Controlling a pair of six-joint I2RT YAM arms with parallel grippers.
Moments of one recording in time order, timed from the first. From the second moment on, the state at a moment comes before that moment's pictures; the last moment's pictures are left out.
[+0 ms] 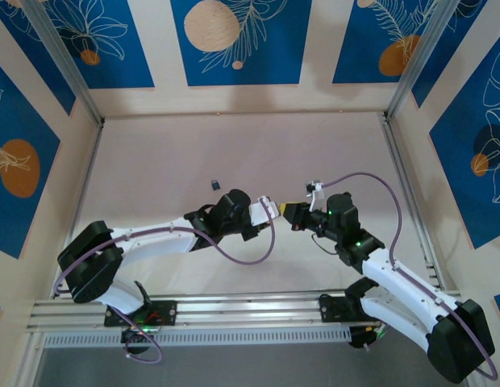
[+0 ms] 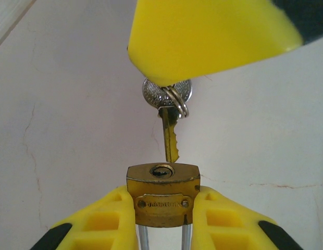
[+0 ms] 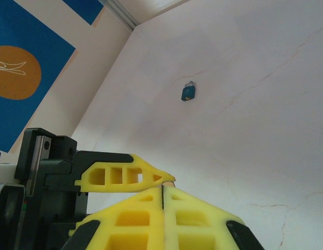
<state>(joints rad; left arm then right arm) -0.98 1.50 0.86 0.05 0.02 0.35 0.52 0.83 0.41 0.07 -0.33 0.62</state>
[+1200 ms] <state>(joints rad) -0.98 1.50 0.86 0.05 0.02 0.35 0.53 0.88 0.41 0.11 -0.31 0.63</state>
